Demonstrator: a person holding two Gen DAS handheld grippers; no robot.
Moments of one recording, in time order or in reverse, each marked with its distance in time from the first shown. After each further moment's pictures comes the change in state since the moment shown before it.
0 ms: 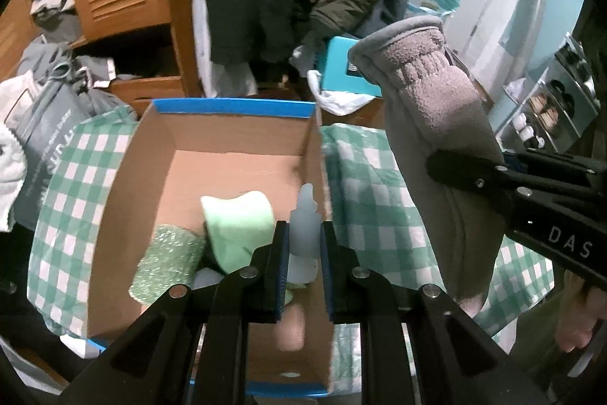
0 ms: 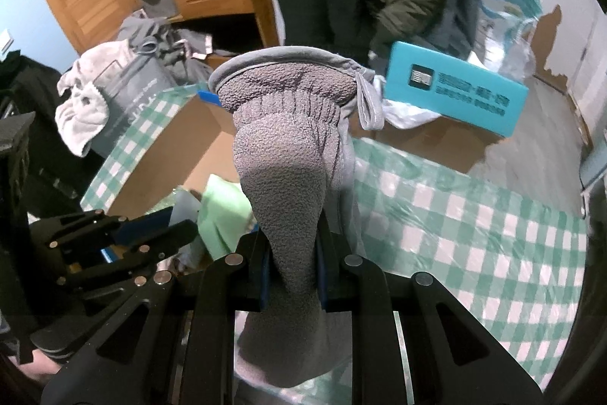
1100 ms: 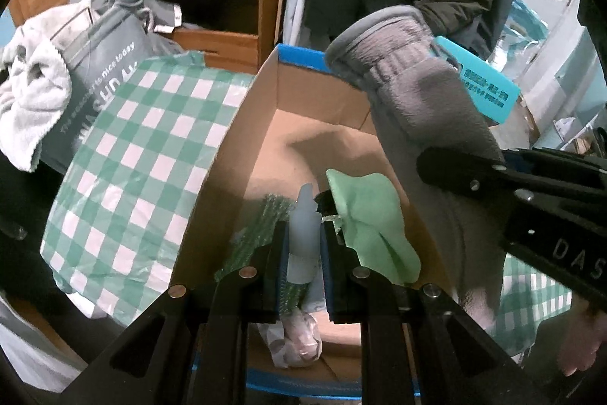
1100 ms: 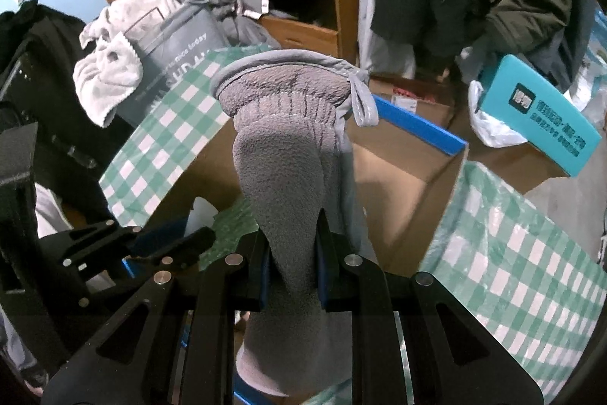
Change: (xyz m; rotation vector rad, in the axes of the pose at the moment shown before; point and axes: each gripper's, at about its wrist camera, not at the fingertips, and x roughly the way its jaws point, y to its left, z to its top) left arm 0.024 0.116 -0.016 -0.199 0.074 0.110; right arm 0.094 0.113 0.040 -0.133 0.146 0.094
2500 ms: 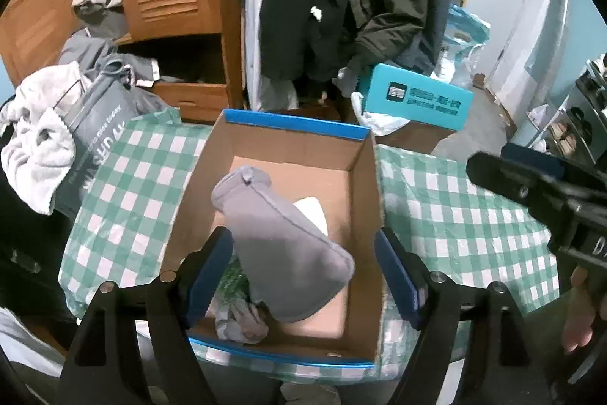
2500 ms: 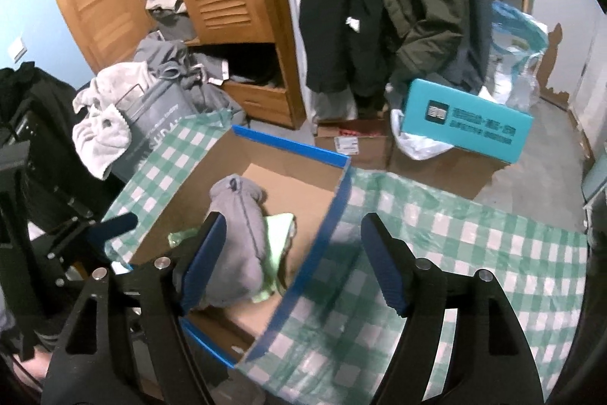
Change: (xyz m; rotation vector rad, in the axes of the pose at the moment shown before) left arm -0.084 -0.072 -0.002 0.133 -0.134 -0.029; right arm -0.125 -0.053 -0.051 0.127 -0.245 -0.097
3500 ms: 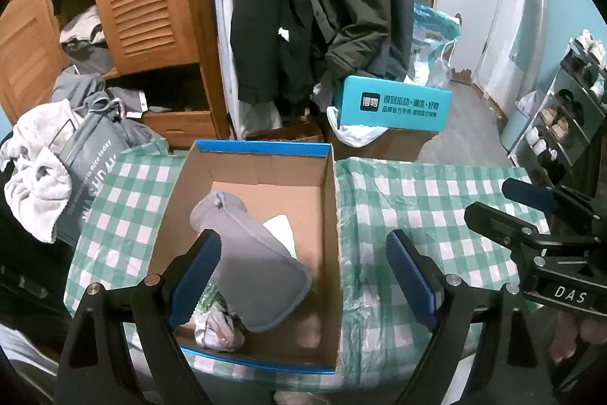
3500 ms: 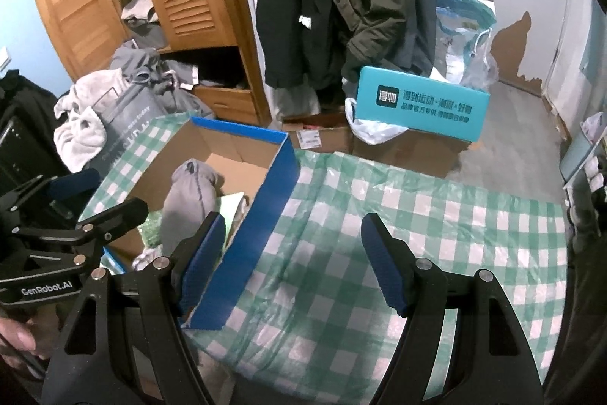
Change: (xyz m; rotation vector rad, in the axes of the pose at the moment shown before) left arm -0.018 -0.052 0.003 0.083 -0.058 0.014; right arm -0.032 -0.051 -0.043 0.046 -0.029 -0.075
